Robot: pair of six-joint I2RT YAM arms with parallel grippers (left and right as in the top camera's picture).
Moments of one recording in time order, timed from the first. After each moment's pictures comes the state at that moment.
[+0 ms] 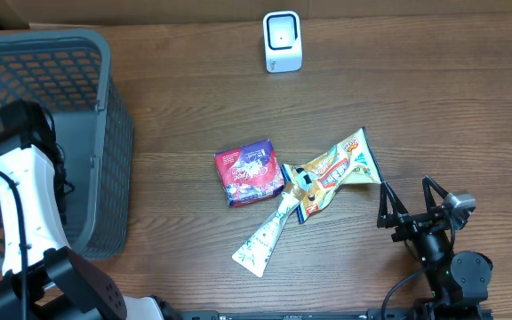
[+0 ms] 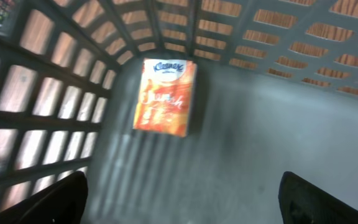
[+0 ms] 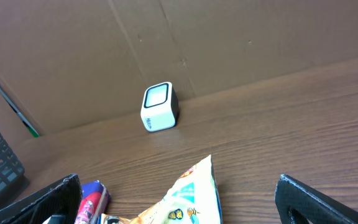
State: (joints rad) left arm 0.50 1.61 1.32 -1.15 -0.54 -1.36; right arm 0.03 0.04 0.02 -0.02 -0.22 0.36
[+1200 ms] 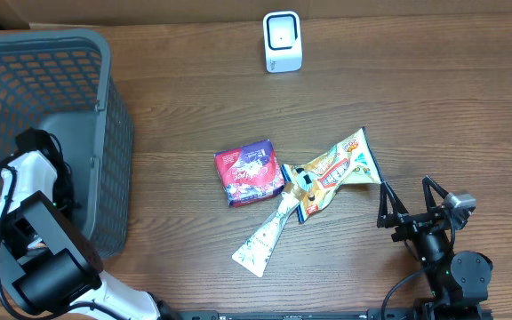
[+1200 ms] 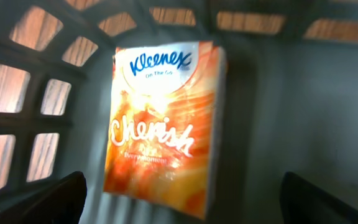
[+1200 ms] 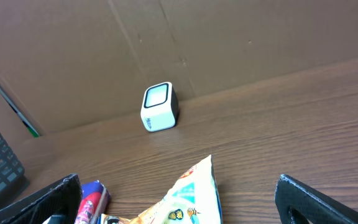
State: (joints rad) left arm 0.60 1.85 1.18 -0.92 -0.55 -1.19; right arm 0.03 0.04 0.02 -0.02 -0.22 0.36
